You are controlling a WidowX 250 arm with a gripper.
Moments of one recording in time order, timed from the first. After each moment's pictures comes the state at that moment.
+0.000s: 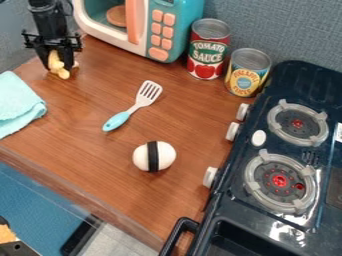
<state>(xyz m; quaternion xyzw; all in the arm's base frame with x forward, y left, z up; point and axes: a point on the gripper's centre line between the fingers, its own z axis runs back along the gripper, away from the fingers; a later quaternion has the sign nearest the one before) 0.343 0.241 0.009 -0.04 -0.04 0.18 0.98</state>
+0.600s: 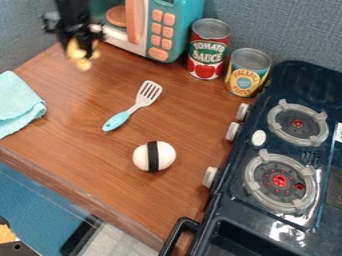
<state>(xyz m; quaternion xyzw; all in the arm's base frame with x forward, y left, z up) 0.347 0.176 0.064 -0.03 -0.06 0.12 0.99</state>
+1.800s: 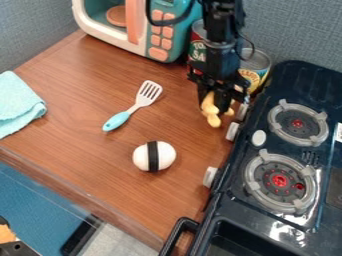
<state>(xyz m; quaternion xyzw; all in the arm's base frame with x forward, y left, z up) 0.384 -0.044 0.031 -0.07 -0.03 -0.11 0.99</state>
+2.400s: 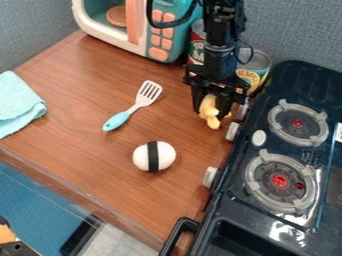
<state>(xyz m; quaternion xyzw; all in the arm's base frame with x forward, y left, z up) 0.379 -0.035 0.028 -0.06 -0.01 -0.04 1.00</state>
